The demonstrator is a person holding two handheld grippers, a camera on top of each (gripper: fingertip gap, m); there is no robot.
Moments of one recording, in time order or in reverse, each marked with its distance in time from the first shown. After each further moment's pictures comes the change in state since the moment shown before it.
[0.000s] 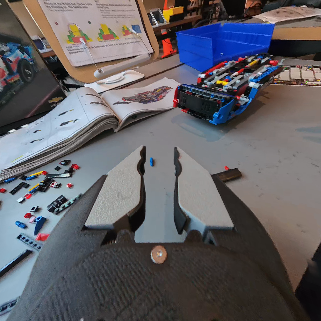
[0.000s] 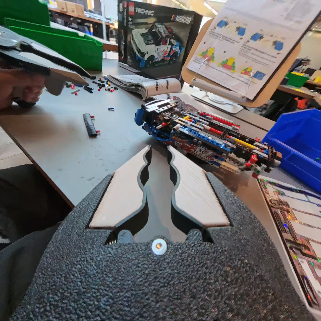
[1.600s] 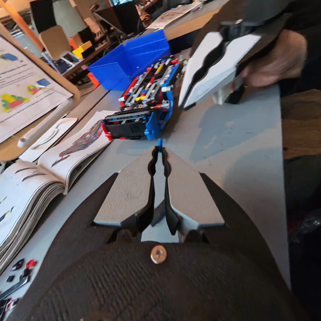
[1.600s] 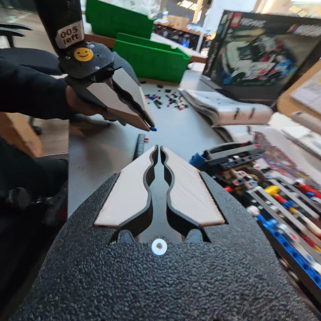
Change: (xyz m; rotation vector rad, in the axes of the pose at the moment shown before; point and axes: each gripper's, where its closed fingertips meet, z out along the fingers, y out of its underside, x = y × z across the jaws) left arm 0.089 -0.013 0.016 0.085 0.399 0.367; right arm -0.081 -0.029 0.088 0.037 -0.510 -0.082
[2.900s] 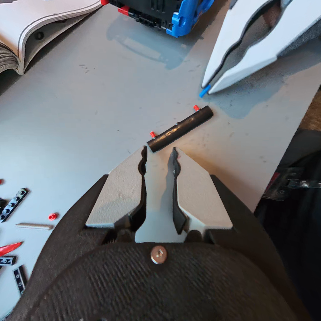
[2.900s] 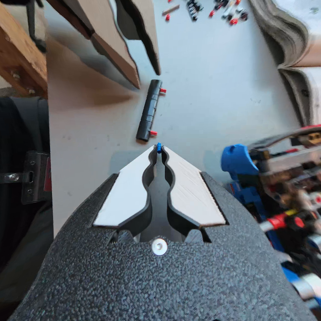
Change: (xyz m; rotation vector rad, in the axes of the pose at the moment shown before) left arm -0.005 0.084 -0.039 -0.533 0.037 -0.388; right arm -0.020 0.065 0.044 -0.474 -0.185 -0.024
